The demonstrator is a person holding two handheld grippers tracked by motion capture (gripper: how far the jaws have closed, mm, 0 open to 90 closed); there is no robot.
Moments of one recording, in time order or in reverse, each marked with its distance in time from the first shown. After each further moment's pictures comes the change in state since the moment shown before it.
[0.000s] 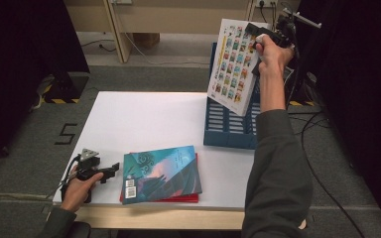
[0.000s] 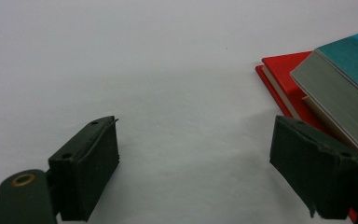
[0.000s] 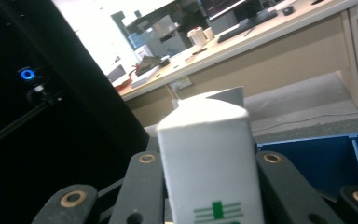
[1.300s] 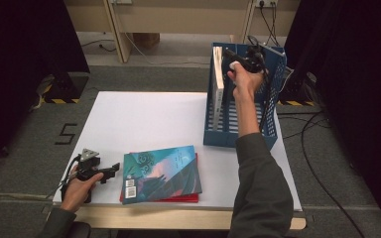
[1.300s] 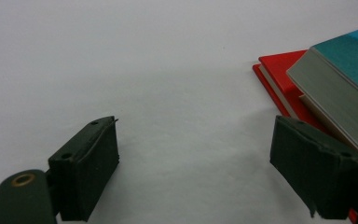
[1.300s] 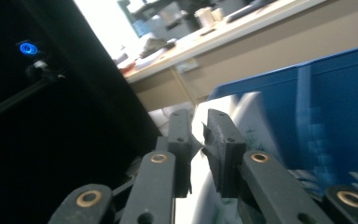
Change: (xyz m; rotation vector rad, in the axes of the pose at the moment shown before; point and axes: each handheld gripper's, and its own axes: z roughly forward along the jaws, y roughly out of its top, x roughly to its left) left arm -0.001 0.000 0.000 -0.011 -0.003 0.009; right arm 0.004 -0.084 0.028 0.036 0.025 -0.022
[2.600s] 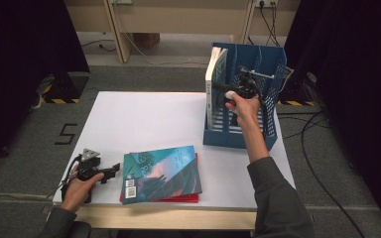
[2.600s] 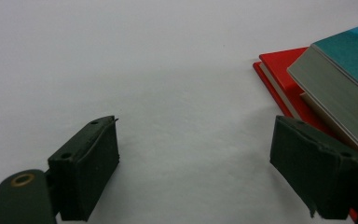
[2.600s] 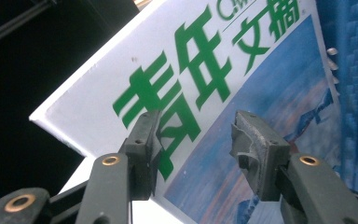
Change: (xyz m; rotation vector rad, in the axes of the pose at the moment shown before) left arm -0.001 0.000 0.001 0.015 0.006 0.012; right arm -0.026 -0.070 -0.006 0.280 0.075 -0.027
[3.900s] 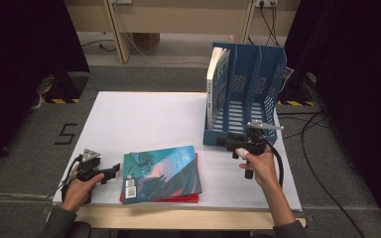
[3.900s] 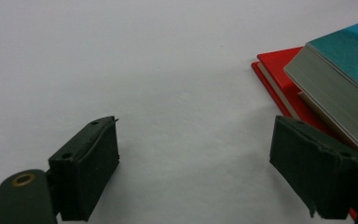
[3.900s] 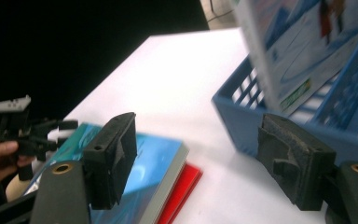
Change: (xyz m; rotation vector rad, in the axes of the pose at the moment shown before) left arm -0.004 -0.001 -0.003 -0.006 0.002 0.021; right arm -0.003 -0.129 -0.084 0.132 0.134 -0.125
